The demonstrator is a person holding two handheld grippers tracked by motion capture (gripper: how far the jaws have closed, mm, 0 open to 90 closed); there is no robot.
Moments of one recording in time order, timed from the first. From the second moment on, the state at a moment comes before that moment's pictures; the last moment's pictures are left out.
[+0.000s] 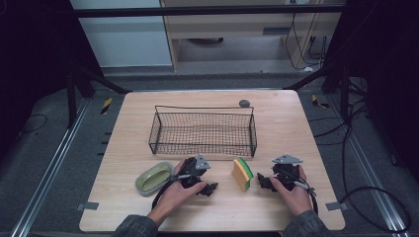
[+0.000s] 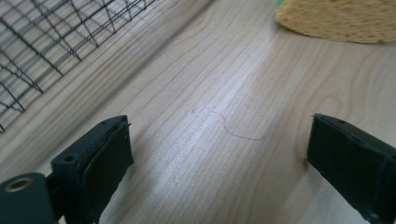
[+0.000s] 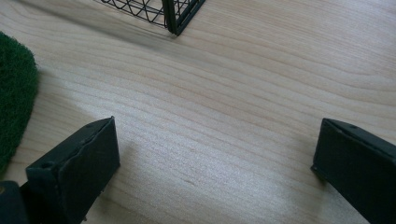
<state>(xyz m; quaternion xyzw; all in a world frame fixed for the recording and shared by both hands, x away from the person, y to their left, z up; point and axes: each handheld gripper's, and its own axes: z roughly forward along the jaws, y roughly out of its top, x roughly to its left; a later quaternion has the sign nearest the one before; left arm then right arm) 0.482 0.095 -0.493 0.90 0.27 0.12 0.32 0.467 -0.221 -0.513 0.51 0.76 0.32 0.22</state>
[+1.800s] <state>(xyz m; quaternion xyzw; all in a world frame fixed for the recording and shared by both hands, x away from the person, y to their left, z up) 0.510 0.223 -0.429 0.96 0.25 0.05 0.07 0.460 -0.235 -0.513 0.50 0.77 0.33 0.22</state>
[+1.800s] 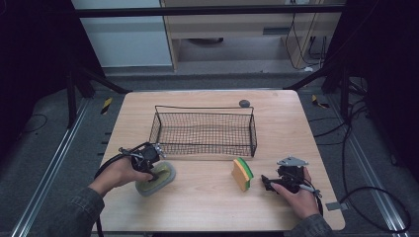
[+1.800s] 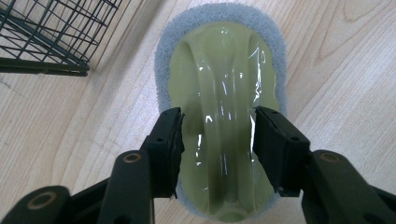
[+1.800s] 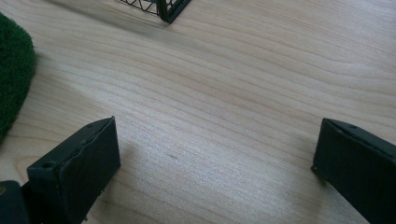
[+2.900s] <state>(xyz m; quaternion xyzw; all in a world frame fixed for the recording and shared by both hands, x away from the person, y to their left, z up) 0.527 0.205 -0.323 0.97 0.09 0.19 0.11 0.465 -0.232 -0.513 0.50 0.77 0.33 0.21</state>
